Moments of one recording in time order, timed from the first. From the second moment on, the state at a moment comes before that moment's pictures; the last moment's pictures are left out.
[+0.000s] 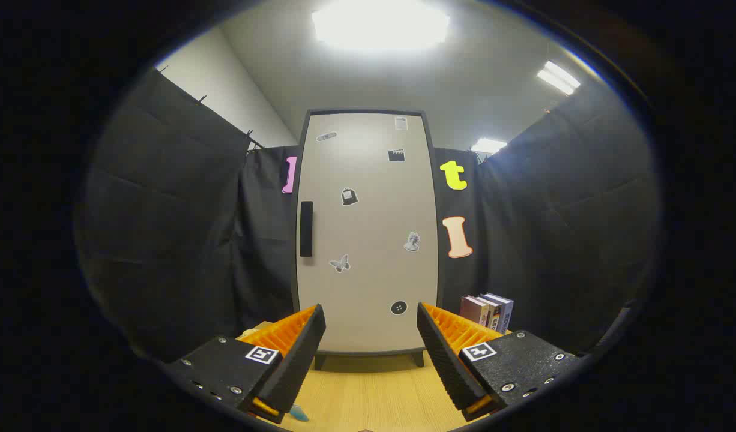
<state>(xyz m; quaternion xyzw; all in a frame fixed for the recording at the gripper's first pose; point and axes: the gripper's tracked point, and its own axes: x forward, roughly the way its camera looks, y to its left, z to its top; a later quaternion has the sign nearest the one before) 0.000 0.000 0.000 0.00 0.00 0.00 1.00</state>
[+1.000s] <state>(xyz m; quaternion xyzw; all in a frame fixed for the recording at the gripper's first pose) 0.013 -0.005 -0.005 0.01 0.01 0.00 1.00</state>
